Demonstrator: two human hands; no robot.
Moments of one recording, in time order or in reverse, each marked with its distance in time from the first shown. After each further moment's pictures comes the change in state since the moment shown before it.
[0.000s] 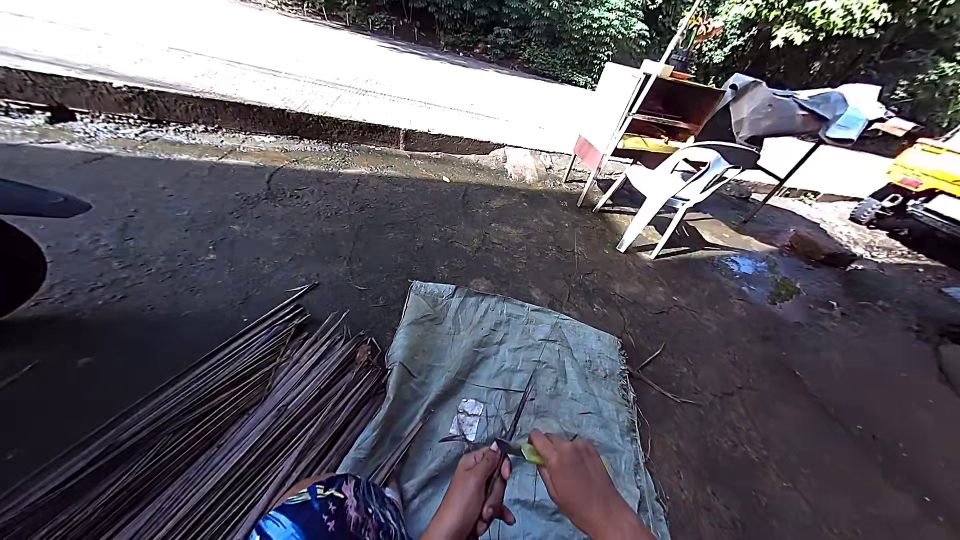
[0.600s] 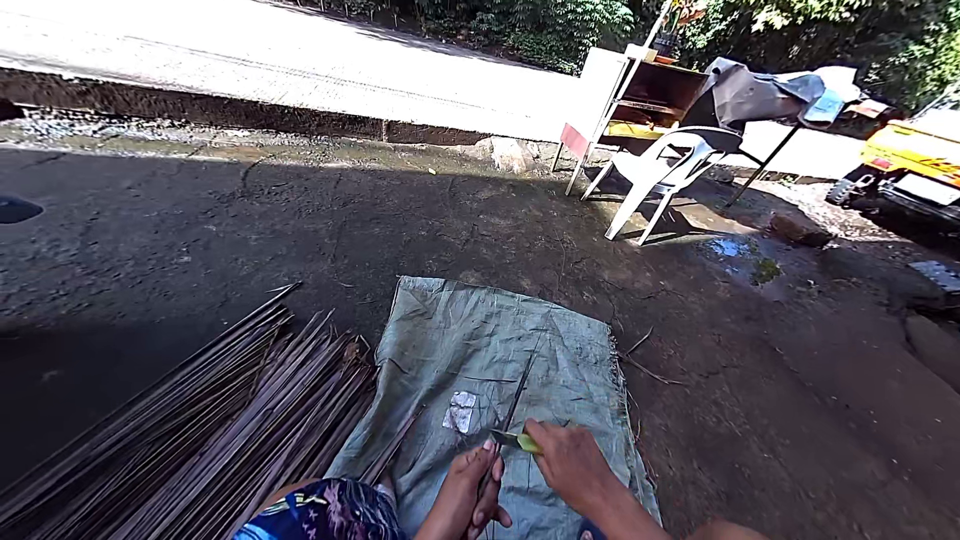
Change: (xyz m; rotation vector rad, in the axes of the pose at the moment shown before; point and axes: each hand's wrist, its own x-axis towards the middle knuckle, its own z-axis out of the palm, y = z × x) left_hand -0.003 -0.002 0.004 -0.055 -0.066 -0.001; right_hand 0.001 0.012 -0.008 0.026 -0.050 0.009
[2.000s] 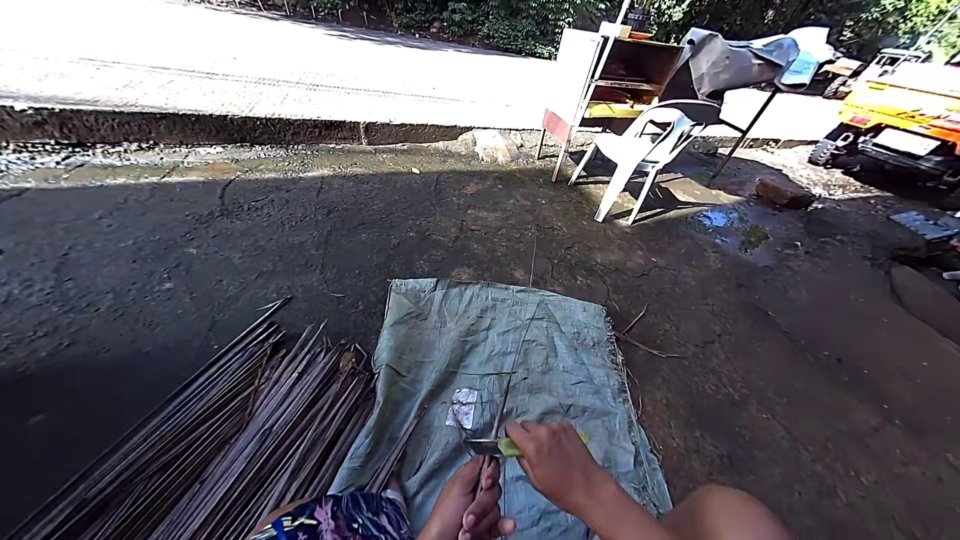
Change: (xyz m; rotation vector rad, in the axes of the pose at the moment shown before) left_hand -0.002 -0.006 0.001 -0.372 -0.118 -0.151; right_hand 0.001 -0.010 0.011 -0.015 0.122 -0.112
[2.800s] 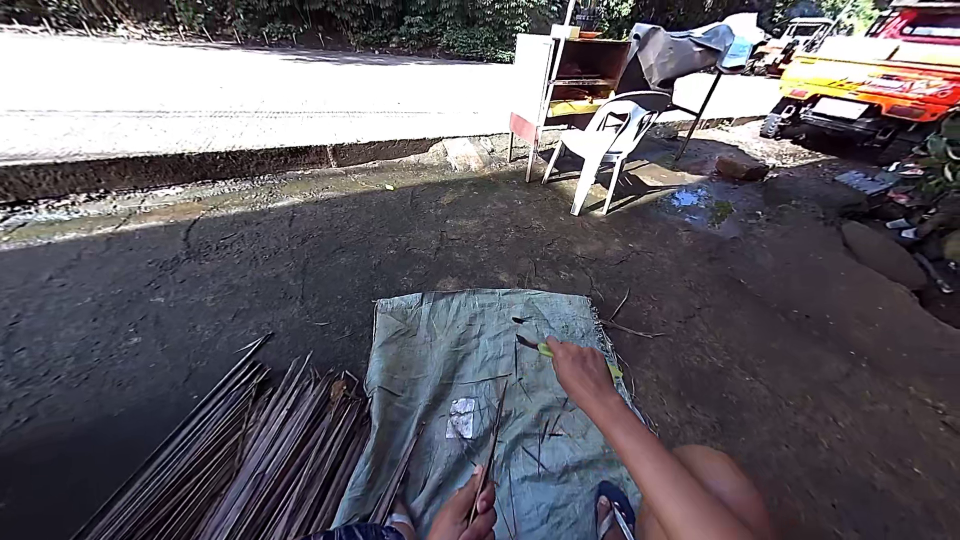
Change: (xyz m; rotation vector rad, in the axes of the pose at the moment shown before) left_hand -0.010 -0.003 0.001 0.094 0.076 -0.104; right_hand 0.036 0.049 -0.067 -0.062 -0.227 0.669
